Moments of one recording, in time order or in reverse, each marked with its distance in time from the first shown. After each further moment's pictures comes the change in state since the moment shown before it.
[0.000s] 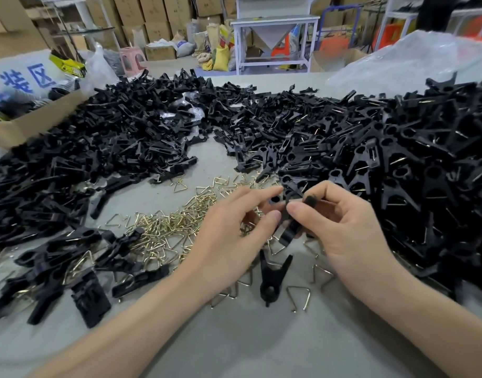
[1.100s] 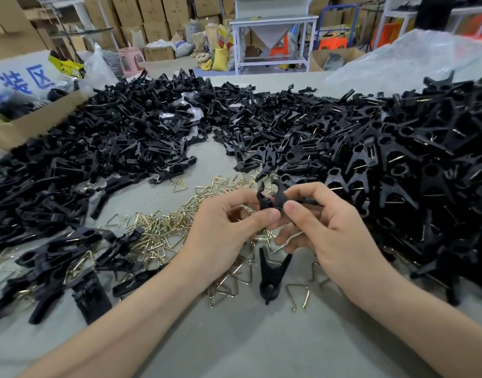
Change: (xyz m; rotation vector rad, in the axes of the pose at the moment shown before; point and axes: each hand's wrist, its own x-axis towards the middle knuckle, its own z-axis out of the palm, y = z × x) left_hand 0.003 -0.005 -0.003 -0.422 -0.013 -0.232; right_hand -0.004 0.009 0.002 0.014 -0.119 0.057
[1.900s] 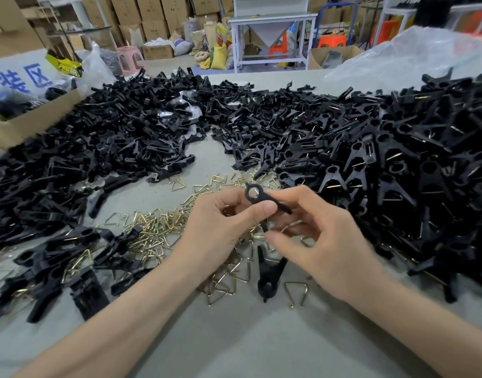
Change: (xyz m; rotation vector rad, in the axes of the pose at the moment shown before) left_hand 0.000 0.004 0.000 -0.048 0.050 0.009; right_hand -0.005 0.003 -0.001 -0.449 -0.054 -0.253
